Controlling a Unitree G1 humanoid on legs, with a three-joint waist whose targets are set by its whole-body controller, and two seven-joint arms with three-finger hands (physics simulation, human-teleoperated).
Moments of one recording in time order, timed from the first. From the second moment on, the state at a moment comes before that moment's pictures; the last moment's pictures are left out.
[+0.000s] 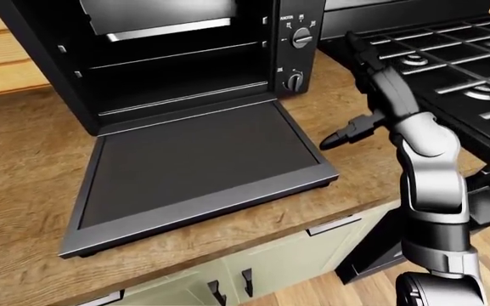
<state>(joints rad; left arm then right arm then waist) -0.35 0.91 0.76 0.08 -0.49 0.57 0.08 -0.68 -0.36 -0.17 -0.04 -0.24 0.35 0.42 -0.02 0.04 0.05</state>
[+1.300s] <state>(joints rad) -0.34 0.91 0.76 0.07 -0.49 0.58 0.08 -0.59 -0.35 -0.17 0.07 -0.27 0.20 0.39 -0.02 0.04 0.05</state>
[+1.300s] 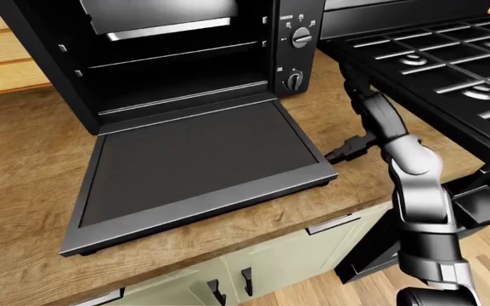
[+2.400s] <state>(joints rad) -0.35 0.90 0.76 0.07 -0.49 0.58 0.08 -0.65 -0.23 -0.15 -0.05 -0.06 0.53 0.19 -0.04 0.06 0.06</state>
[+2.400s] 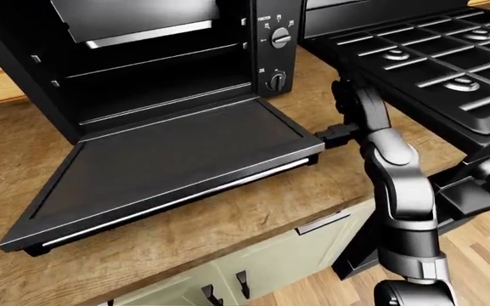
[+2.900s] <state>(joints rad) -0.34 0.91 0.76 0.07 -0.50 0.58 0.09 -0.76 -0.19 -0.12 -0.04 -0.05 0.59 0.15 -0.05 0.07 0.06</state>
